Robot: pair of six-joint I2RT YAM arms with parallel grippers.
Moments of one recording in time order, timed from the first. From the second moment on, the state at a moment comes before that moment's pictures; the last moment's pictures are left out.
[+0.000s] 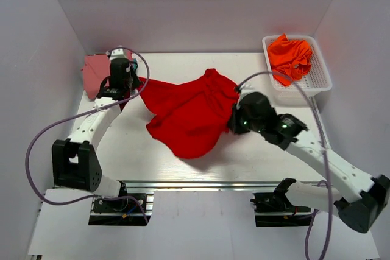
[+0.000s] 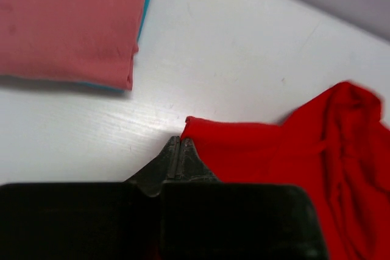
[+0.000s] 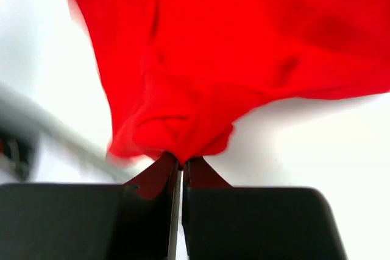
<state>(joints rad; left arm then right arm) -0.16 1.47 1.12 -0.16 -0.21 -0.41 0.77 1.08 0.98 -0.69 -0.01 0.42</state>
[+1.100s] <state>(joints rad) -0.17 1.04 1.75 -0.18 -0.76 -0.07 0.76 0.86 1.67 -0.05 0.85 -0.38</state>
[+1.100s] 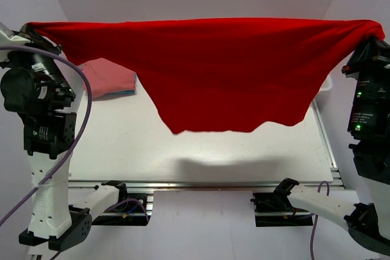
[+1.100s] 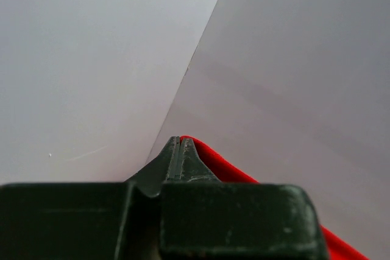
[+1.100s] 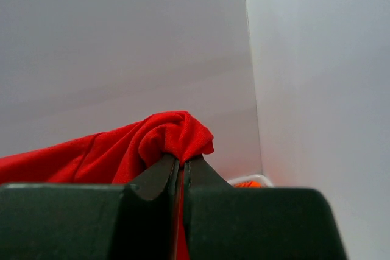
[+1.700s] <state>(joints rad) -0.14 1.71 2.07 -0.27 -0.61 -0.08 0.65 1.35 1.49 0.39 0.89 -0.64</state>
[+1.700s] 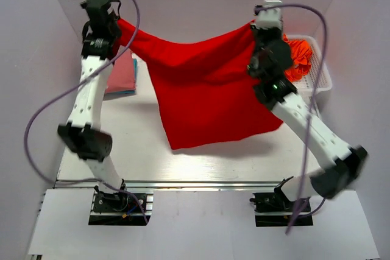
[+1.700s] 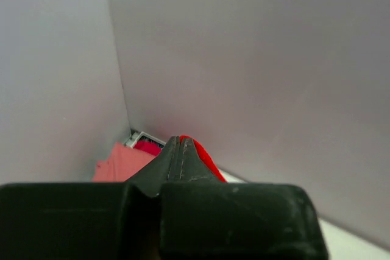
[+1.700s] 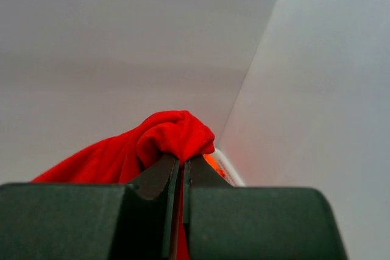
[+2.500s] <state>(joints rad) 0.01 1.74 1.85 -0.26 -0.42 -0.20 0.34 1.52 1.47 0.10 0.53 -0.19</state>
